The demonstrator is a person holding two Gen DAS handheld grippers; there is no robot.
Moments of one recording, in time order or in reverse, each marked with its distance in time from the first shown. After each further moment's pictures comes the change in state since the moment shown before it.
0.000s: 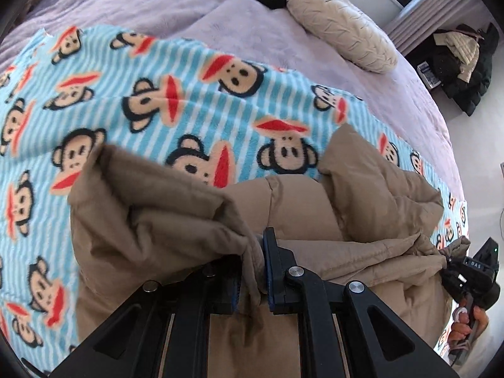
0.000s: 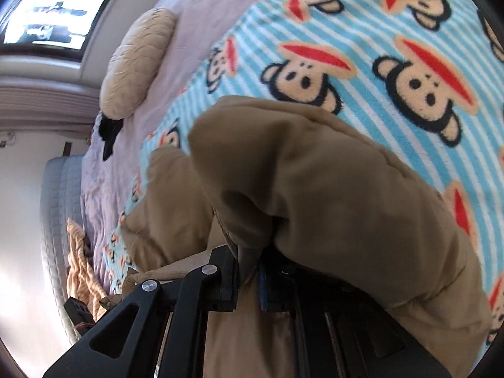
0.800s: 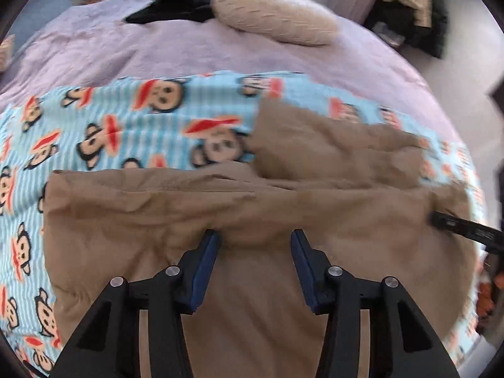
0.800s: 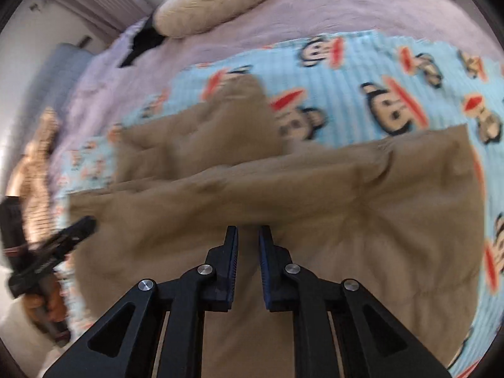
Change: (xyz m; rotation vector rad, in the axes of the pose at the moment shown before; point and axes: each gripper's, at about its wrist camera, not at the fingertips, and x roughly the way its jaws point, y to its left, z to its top) left arm 0.007 -0.065 -0.026 0.270 -0.073 0.076; right arm 0.016 0.067 -0.046 -0.526 0.017 -0.241
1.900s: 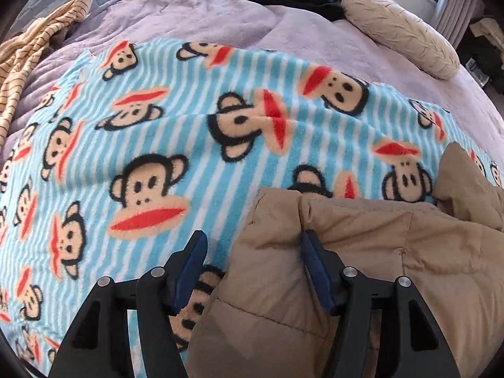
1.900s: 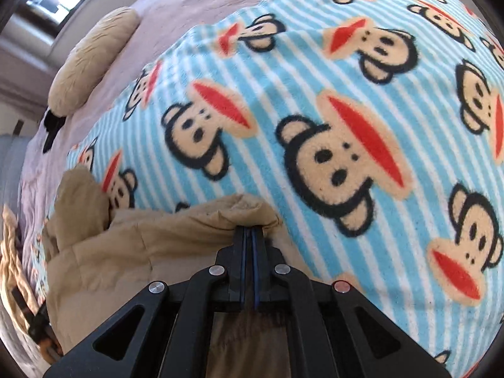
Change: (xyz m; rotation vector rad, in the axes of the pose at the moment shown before) left arm 0.034 0.125 0.006 -0.220 -0.015 0.276; right arm -0.001 -0.146 0.008 0.386 -0.044 -0.098
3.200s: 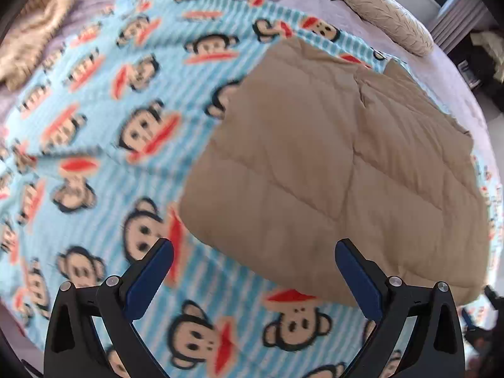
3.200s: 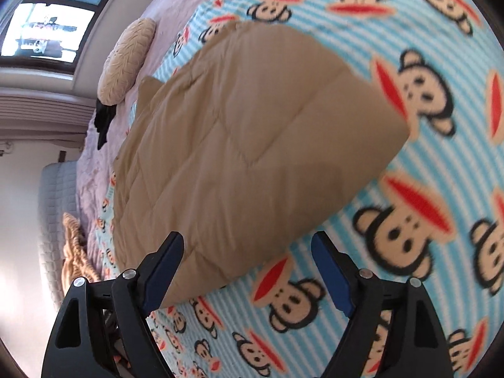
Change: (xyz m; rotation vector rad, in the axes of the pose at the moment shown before) left arm -0.112 0.043 -0.168 -0.110 0.166 -0.136; right arm -0.089 -0.012 -0.205 0.237 0.067 0.288
